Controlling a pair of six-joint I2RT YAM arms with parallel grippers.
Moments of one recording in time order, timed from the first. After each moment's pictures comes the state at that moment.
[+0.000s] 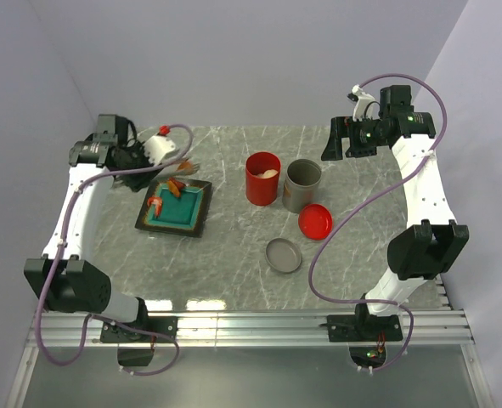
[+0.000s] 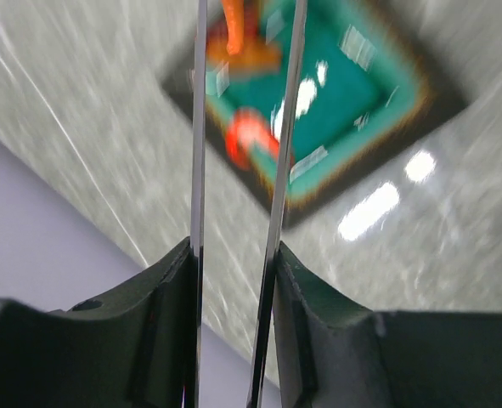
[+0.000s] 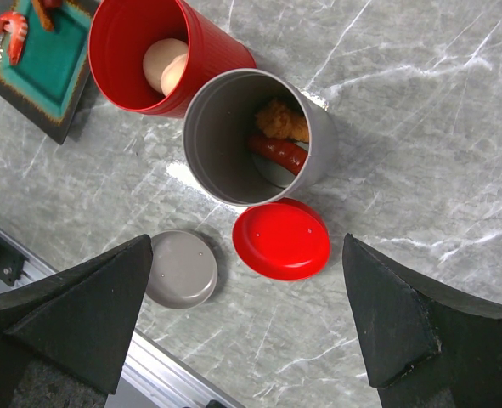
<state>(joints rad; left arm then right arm) 0.01 1.44 1.49 -1.07 0.22 0.89 -0.01 1.69 1.87 -1.11 -0.54 -0.13</state>
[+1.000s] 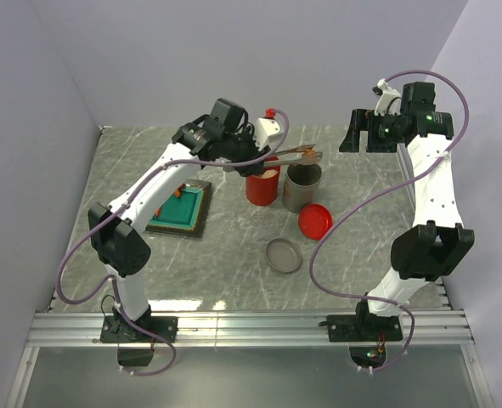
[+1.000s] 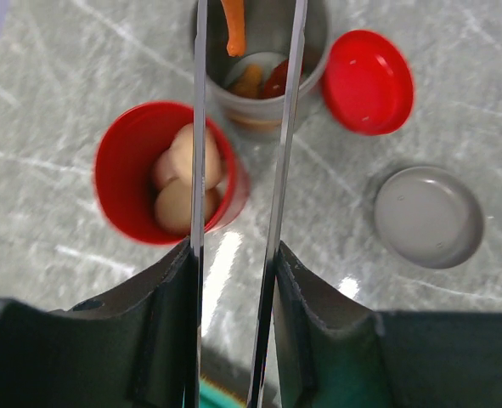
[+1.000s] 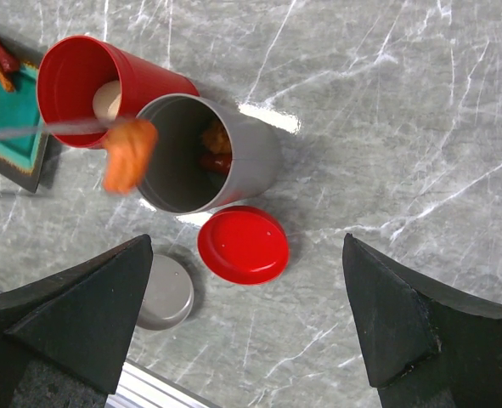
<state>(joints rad) -0.61 1.84 1.94 -0.82 0.39 0.43 -0.12 1.68 1.90 -1.09 -0.49 -0.08</state>
